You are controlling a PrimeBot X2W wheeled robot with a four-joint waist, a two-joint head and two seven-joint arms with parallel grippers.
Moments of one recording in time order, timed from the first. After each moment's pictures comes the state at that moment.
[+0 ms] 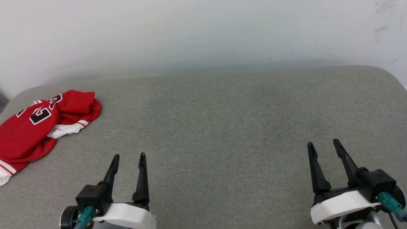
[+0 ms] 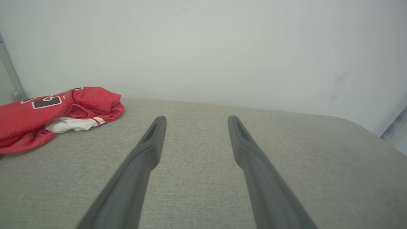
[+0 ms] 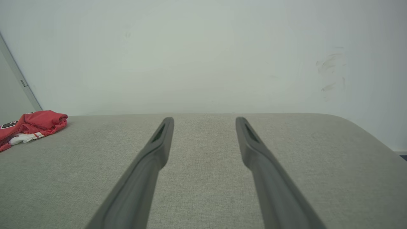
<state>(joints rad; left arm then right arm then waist) 0.04 0.20 -0.24 -0.07 -0.37 0.19 -0.18 -0.01 -0.05 0.02 0.05 0.12 0.13 -0.18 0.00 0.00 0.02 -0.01</state>
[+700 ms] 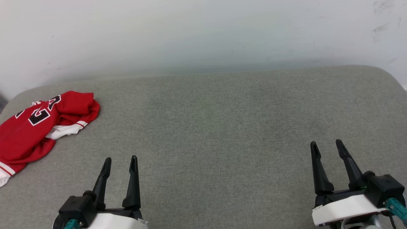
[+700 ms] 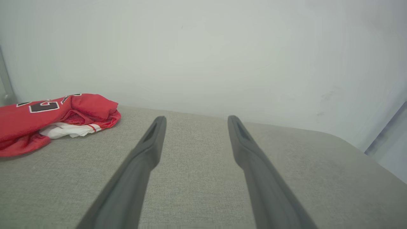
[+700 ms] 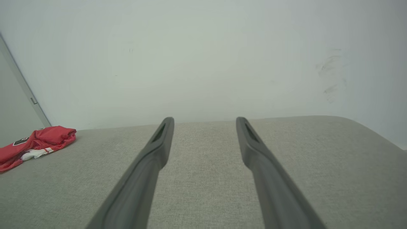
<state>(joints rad) 0.10 0.08 -0.08 -0.09 -0.31 0.00 -0.22 0.00 -0.05 0.02 0.03 0.18 0.13 -0.22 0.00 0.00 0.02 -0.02</state>
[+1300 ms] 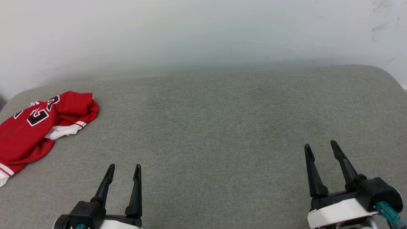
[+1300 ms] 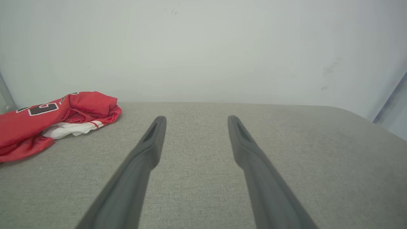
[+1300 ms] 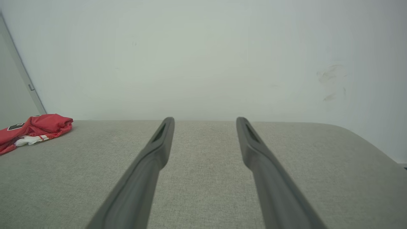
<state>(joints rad) 0.12 0.05 -0.03 -0.02 -0.16 -0.10 -0.25 0.01 -0.05 0.04 0.04 0.09 0.13 -0.25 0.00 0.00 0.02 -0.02</state>
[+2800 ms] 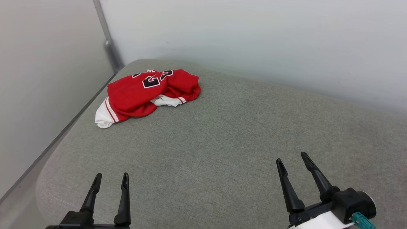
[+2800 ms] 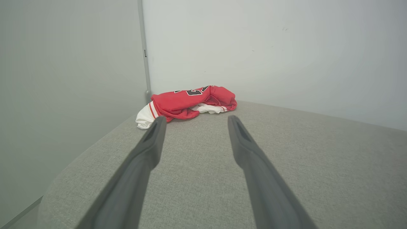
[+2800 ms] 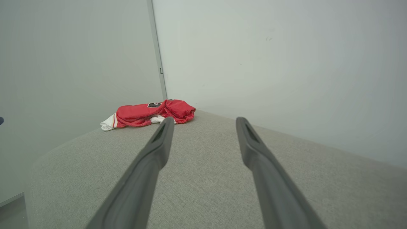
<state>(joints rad) 0.17 0.05 0.04 -0.04 -0.11 -0.11 -0.26 0.05 -0.05 0.18 0.03 0.10 0.13 -0.26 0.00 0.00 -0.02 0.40</state>
